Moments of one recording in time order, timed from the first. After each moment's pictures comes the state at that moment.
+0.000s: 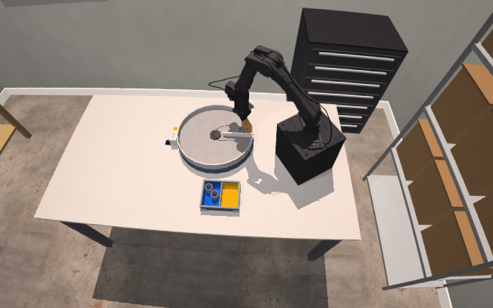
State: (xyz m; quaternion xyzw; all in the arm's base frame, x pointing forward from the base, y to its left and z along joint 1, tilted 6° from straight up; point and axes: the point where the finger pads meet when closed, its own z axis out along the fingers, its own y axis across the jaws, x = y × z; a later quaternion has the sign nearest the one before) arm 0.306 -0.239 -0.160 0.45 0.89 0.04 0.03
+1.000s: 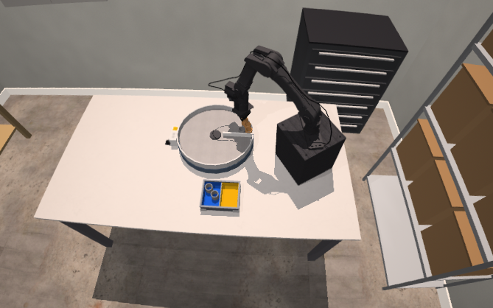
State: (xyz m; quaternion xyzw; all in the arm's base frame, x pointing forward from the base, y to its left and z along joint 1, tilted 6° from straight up) arm 0.308 -0.238 -0.160 0.45 0.89 0.04 0.03
